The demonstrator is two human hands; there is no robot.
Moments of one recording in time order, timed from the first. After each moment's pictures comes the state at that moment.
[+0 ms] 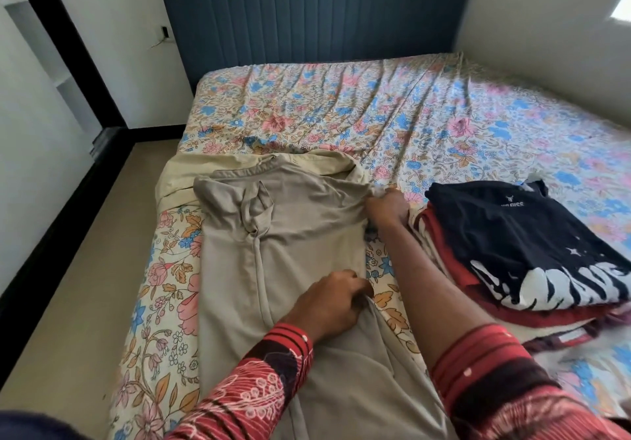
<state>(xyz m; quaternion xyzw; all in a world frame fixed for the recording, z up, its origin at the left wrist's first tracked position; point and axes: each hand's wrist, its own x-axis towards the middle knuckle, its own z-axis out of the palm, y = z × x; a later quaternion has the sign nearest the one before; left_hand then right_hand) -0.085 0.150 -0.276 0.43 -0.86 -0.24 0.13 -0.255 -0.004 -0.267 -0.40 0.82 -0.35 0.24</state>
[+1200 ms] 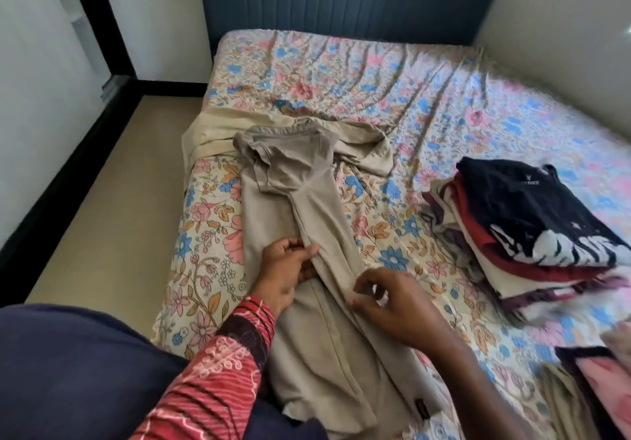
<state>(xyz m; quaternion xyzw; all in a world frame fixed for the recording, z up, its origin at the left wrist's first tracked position) 0.024 0.190 -0.297 0.51 -0.23 -0.66 0.49 -0.179 0.266 -0.250 -0.74 0.60 -0.15 0.26</state>
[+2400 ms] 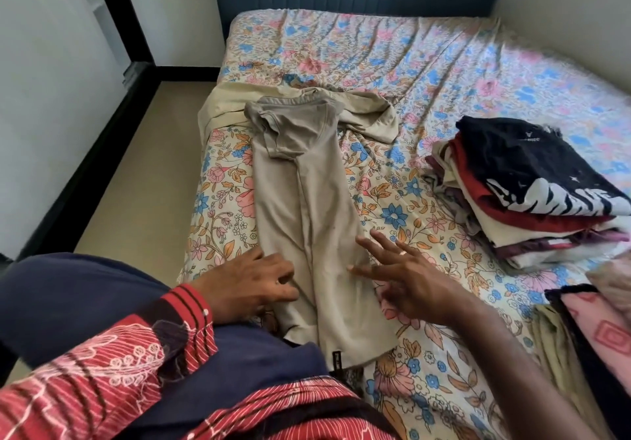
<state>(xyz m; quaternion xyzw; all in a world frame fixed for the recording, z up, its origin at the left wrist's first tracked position) 0.127 0.295 -0.291 0.19 -0.98 0.08 0.03 -0.227 0.309 -0.278 -0.89 0.43 -0.02 0.16</state>
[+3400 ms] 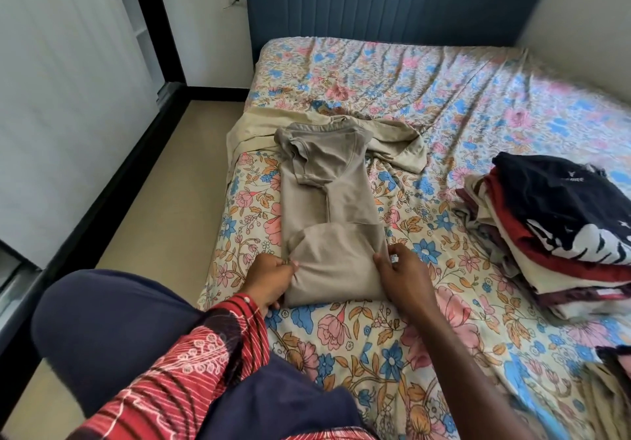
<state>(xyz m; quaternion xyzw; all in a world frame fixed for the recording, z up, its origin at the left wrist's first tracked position) 0.100 0.261 -0.284 0.72 -0.42 -0.47 0.28 -0.141 0.248 -0.298 -0.56 0.72 -0.29 0.29</state>
